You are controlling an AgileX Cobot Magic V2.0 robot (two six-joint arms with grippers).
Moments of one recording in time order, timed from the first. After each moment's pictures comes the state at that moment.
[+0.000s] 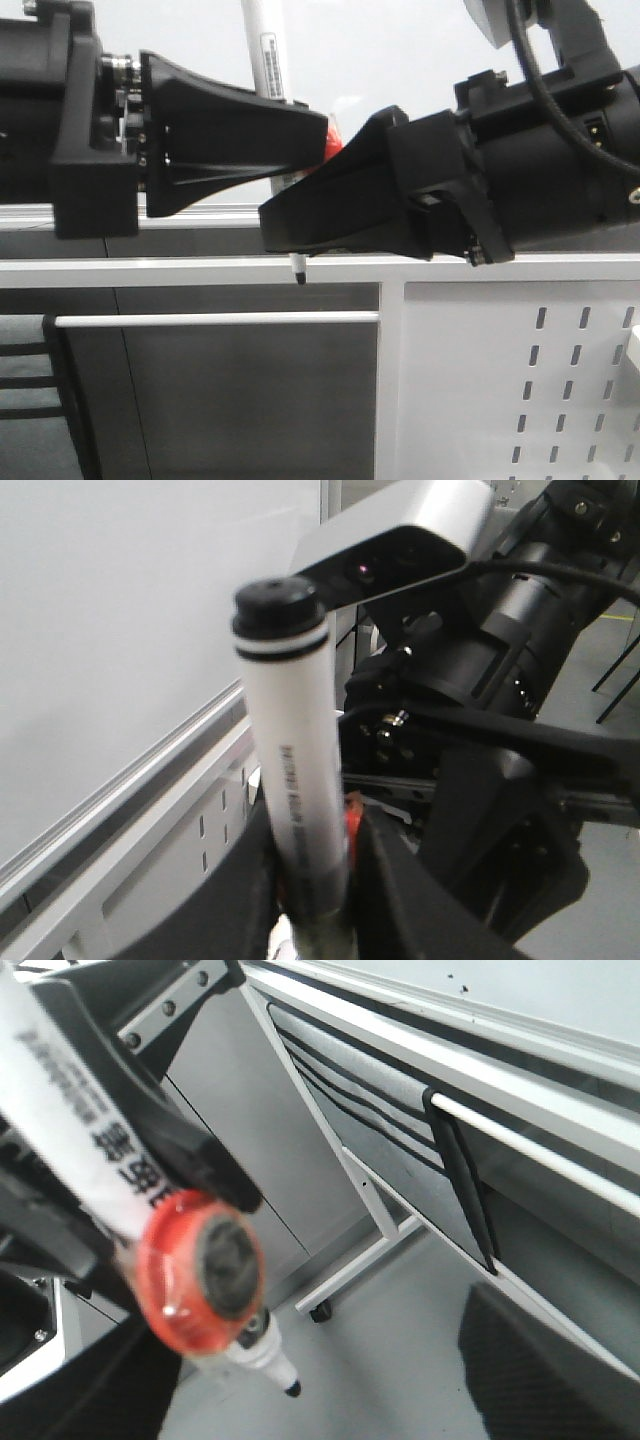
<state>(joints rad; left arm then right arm) -0.53 1.48 -0.47 0.93 -1.02 -0.44 0.41 1.48 -0.52 -1.12 -0.85 1.03</state>
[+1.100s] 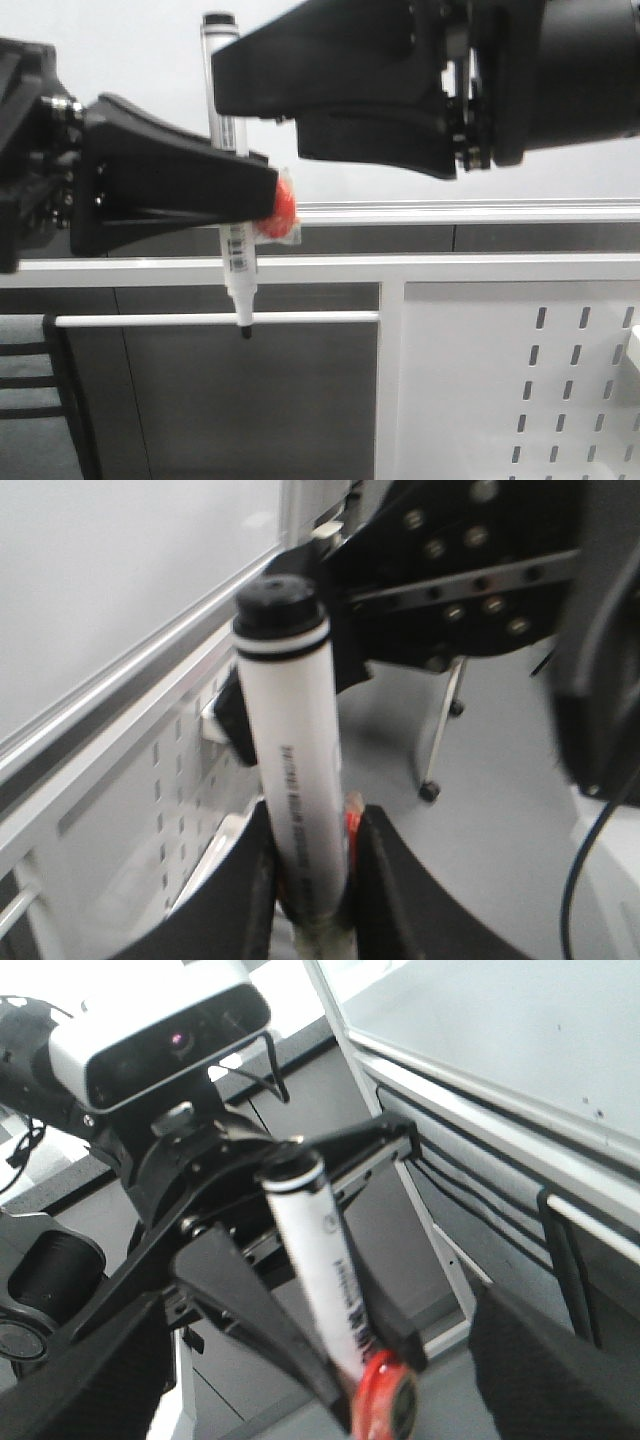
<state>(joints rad) -0.38 1.48 -0.47 1.23 -1.09 -0.63 0.41 1.38 -0.55 -1.16 -1.00 1.10</state>
